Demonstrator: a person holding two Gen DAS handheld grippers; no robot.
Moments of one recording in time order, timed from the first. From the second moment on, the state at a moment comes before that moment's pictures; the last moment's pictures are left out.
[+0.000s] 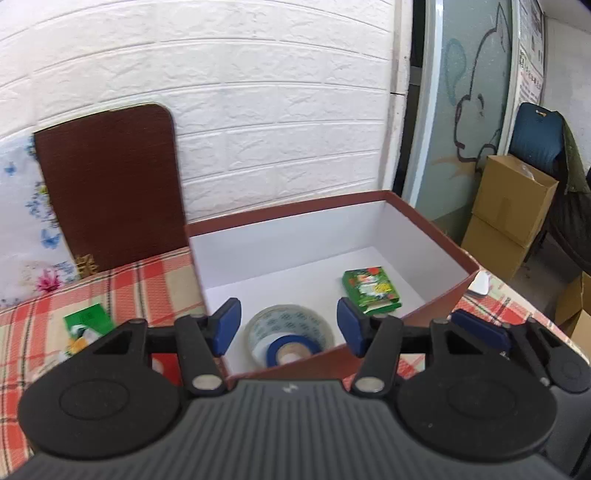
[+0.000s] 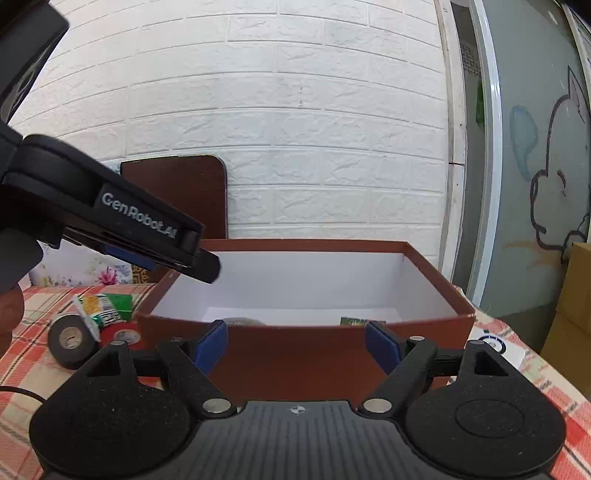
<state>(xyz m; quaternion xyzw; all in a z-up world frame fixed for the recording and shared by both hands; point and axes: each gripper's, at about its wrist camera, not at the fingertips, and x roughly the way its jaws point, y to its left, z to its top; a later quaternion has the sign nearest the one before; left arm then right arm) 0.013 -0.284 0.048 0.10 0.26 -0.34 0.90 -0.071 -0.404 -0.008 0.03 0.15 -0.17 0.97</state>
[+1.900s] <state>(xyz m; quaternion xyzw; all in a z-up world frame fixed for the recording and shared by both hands) 0.057 -0.006 -0.088 0.01 0.29 -0.10 0.95 0.086 -0.228 -0.067 -0.01 0.31 0.04 0.95</state>
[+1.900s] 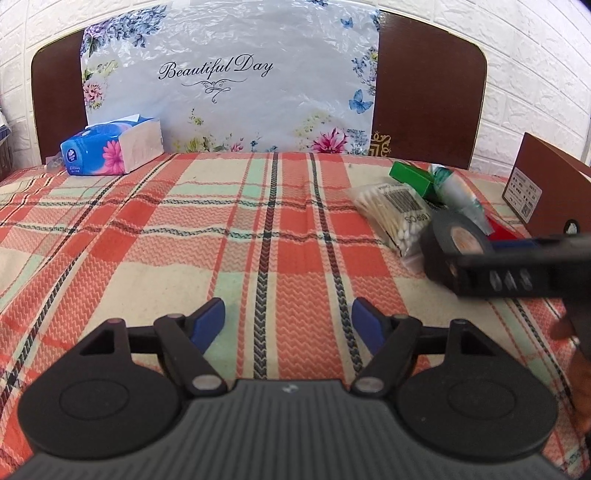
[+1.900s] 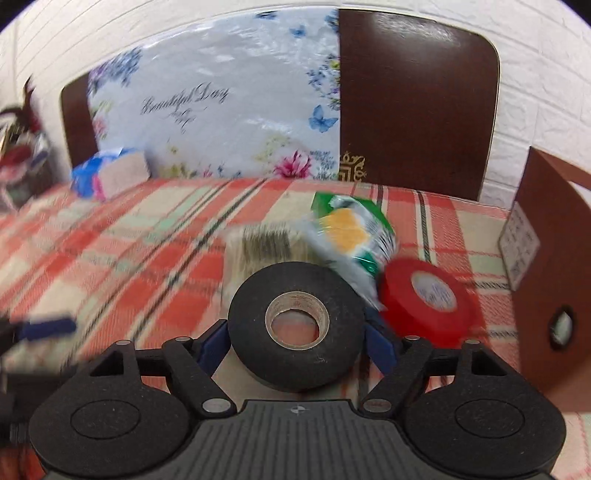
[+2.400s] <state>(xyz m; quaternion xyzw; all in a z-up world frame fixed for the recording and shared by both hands) 0.055 -0.014 -0.088 0.04 0.29 -0.09 0.95 -0.076 -0.278 -0.074 -0.11 0.30 -0.09 0.94</state>
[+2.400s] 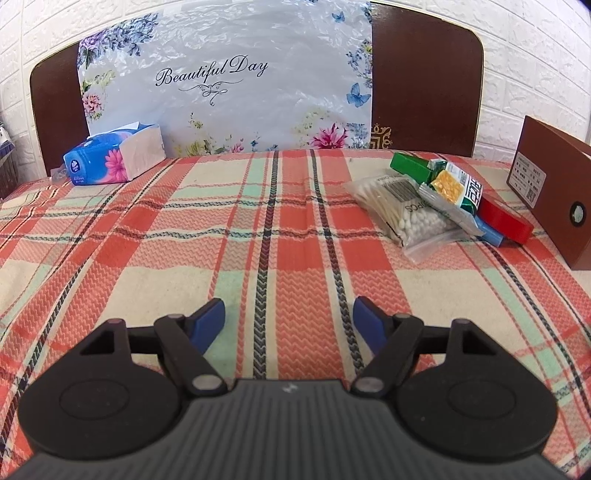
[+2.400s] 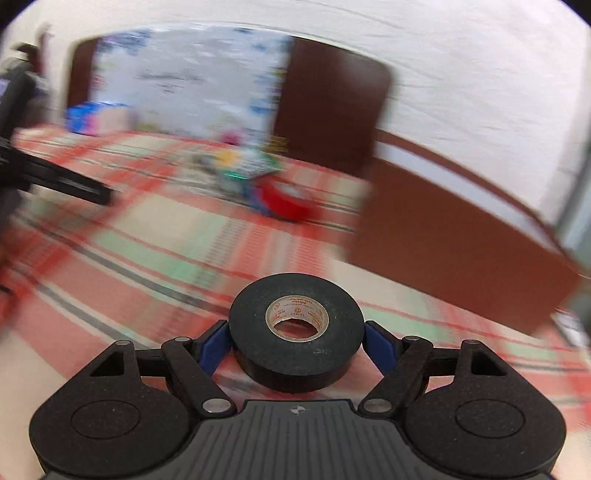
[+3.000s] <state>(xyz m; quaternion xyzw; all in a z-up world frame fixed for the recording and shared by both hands) -0.023 -0.145 -0.054 0.03 0.39 -0.33 0.86 -0.128 -0.330 -0.079 -0.01 0.29 -0.10 0.95</state>
